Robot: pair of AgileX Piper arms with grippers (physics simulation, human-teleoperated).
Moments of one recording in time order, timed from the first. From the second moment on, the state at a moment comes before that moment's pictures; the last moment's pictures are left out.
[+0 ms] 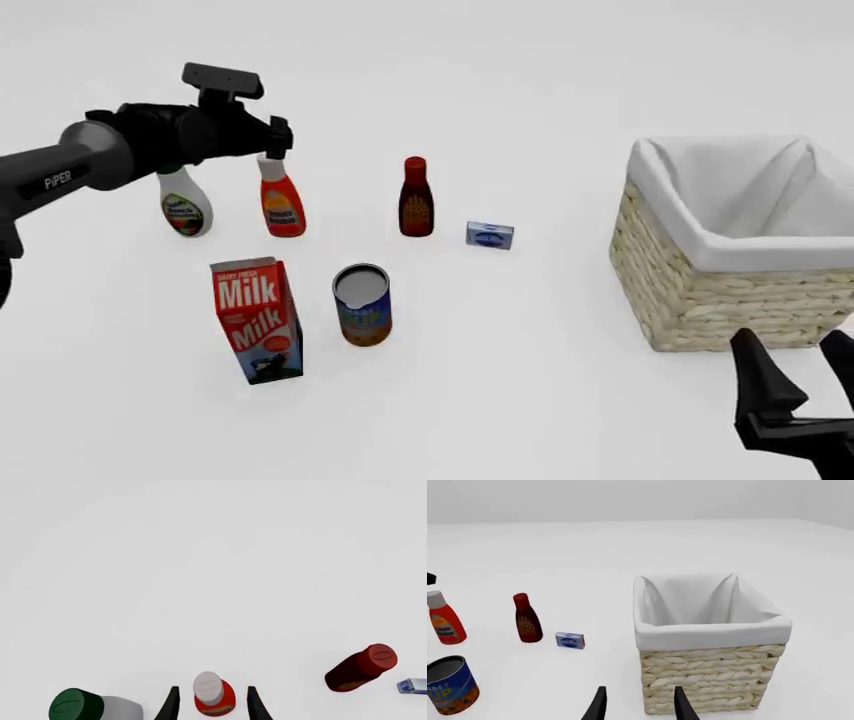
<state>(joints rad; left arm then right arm) -0.10 1.96 -1.57 0.19 0.11 -0.01 0.26 0.00 -0.21 0.01</state>
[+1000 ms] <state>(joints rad) -0.10 2.04 -1.60 0.15 0.09 -0.01 0.32 0.00 -0.27 0.02</state>
